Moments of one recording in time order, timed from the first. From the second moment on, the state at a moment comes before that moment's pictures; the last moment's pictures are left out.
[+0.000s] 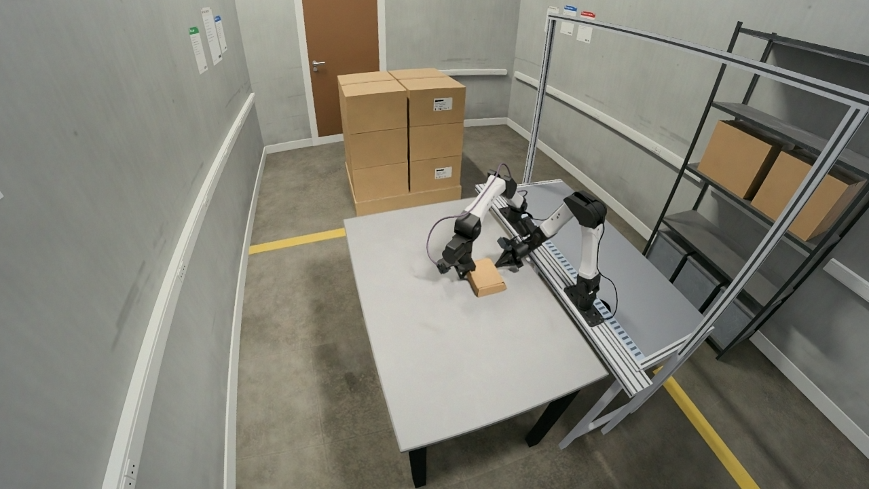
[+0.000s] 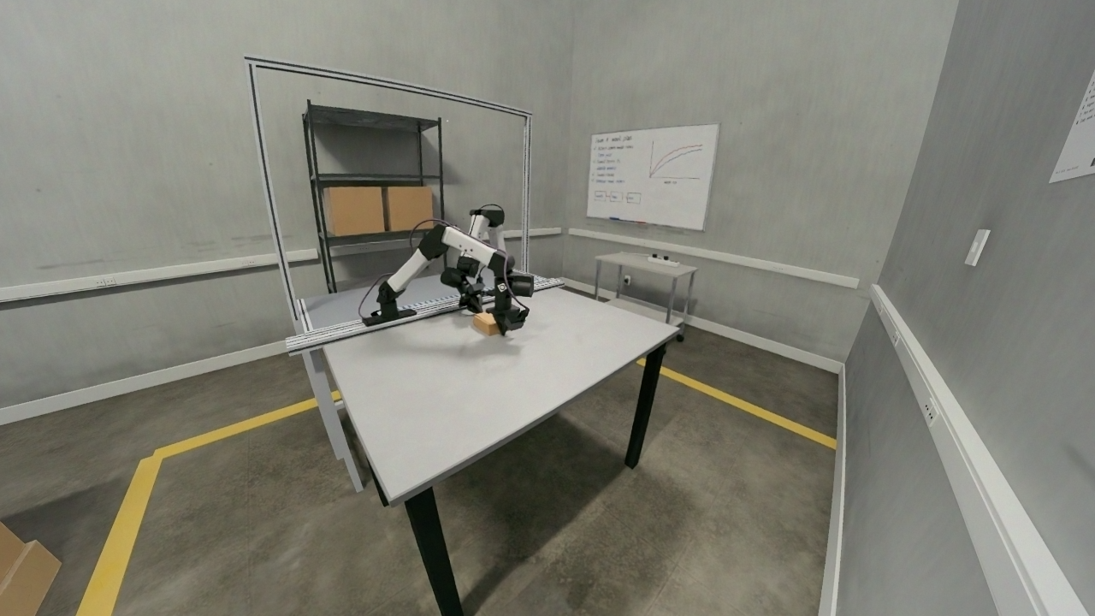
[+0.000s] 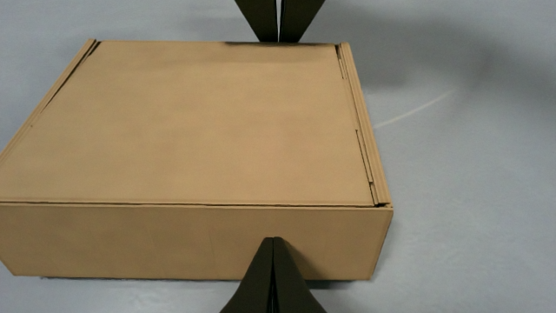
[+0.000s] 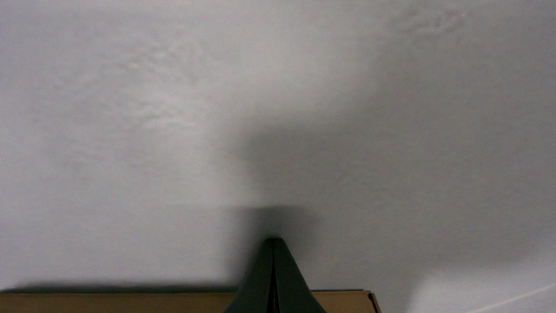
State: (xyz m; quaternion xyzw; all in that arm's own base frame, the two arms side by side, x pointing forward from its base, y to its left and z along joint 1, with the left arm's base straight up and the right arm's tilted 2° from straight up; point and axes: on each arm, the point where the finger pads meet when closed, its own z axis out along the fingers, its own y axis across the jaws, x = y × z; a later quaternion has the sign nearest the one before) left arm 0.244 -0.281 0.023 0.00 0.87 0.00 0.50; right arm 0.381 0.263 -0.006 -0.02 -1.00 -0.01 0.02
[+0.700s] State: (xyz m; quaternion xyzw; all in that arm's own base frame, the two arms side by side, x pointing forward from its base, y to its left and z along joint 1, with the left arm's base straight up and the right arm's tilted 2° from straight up) left arm 0.245 -0.281 0.022 0.00 0.87 0.00 0.50; right arm 0.381 0.263 -0.006 -0.02 -1.00 -0.01 0.02
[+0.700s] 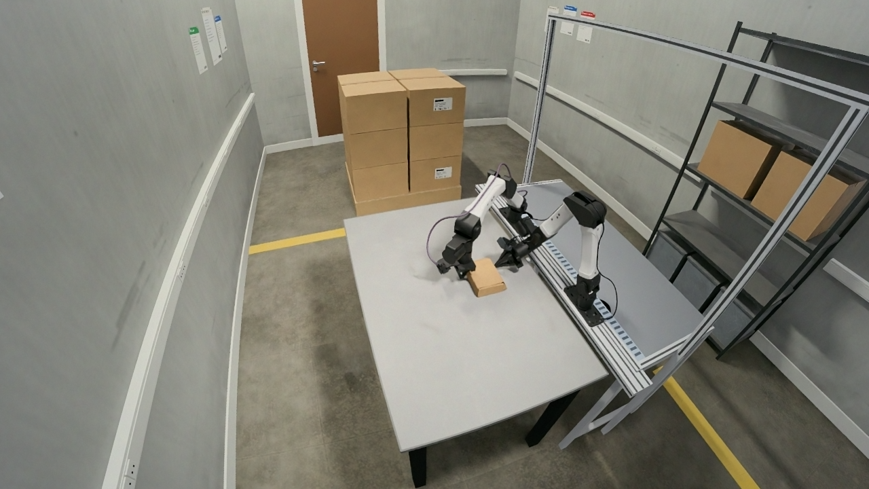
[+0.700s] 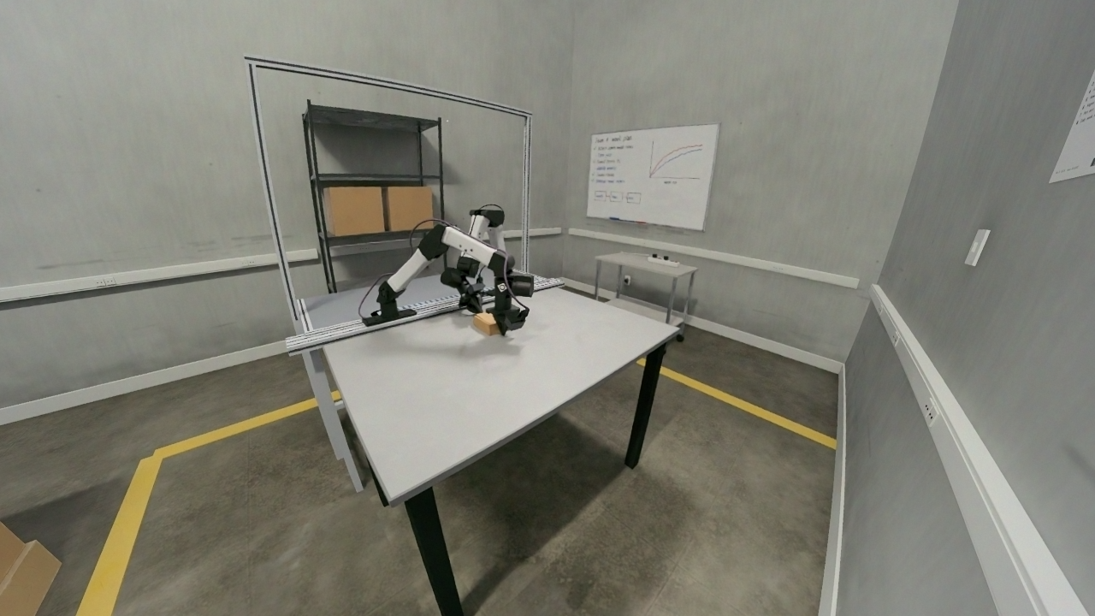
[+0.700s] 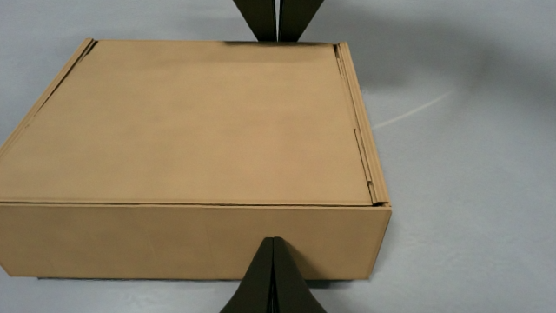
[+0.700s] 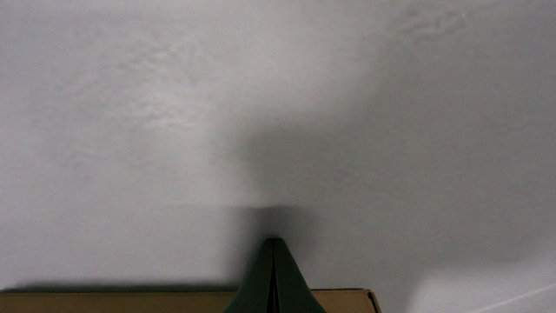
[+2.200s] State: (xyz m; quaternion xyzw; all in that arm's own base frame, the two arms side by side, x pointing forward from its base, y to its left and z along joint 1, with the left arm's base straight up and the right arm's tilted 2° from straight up) left arm 0.245 -0.282 0.020 0.00 0.86 0.00 0.50; right arm 0.382 0.263 -0.006 -0.02 -1.00 -0.01 0.02
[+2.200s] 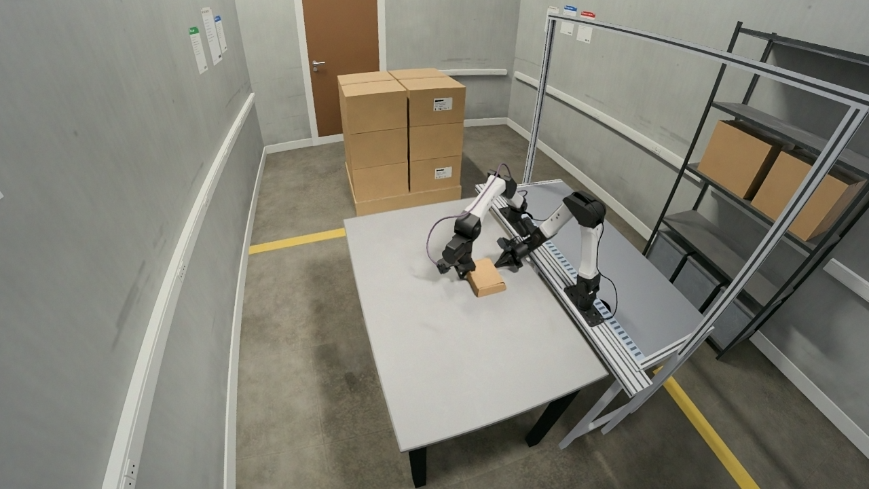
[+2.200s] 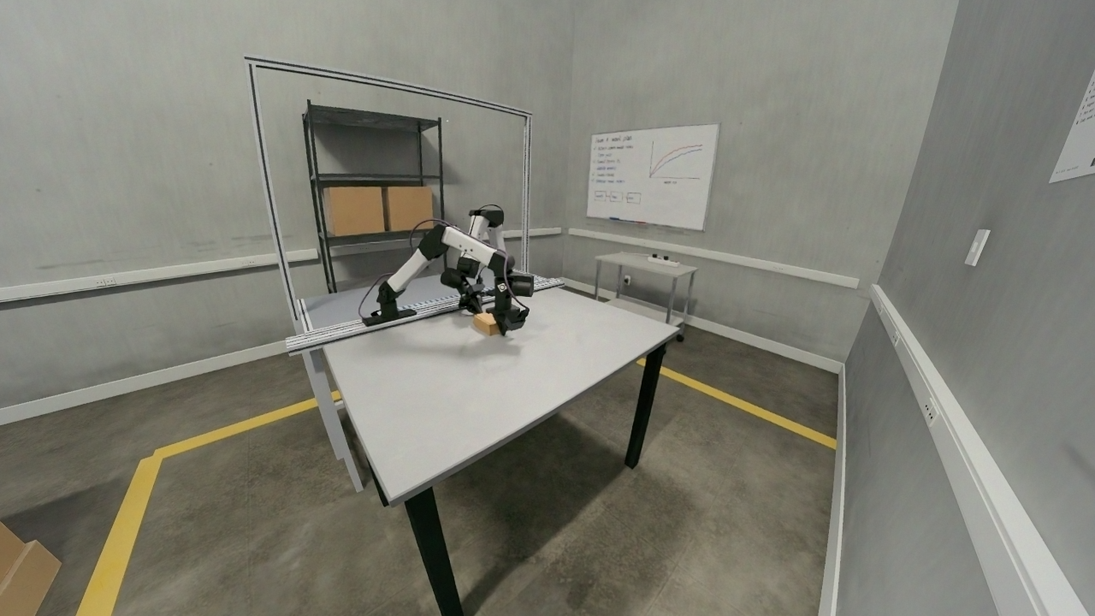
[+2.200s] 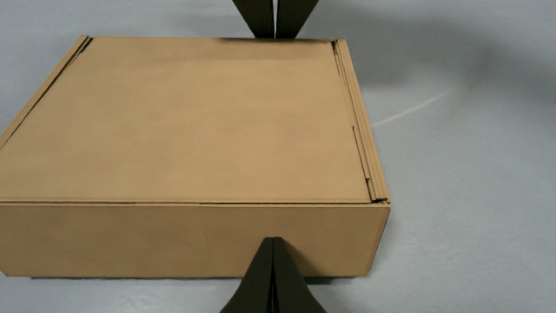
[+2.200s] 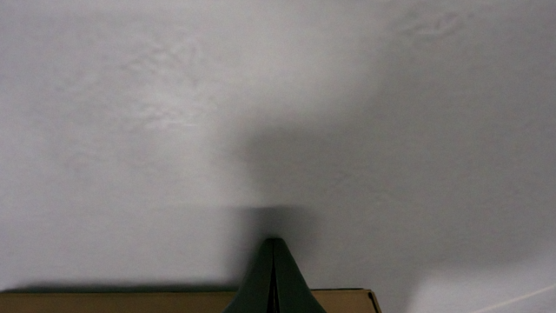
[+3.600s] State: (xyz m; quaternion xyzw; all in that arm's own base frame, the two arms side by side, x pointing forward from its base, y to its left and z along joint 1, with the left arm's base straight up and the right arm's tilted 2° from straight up) left arm 0.246 -0.283 0.018 0.00 0.86 0.00 0.50; right arm 0.382 0.263 -0.006 -0.02 -1.00 -0.01 0.02
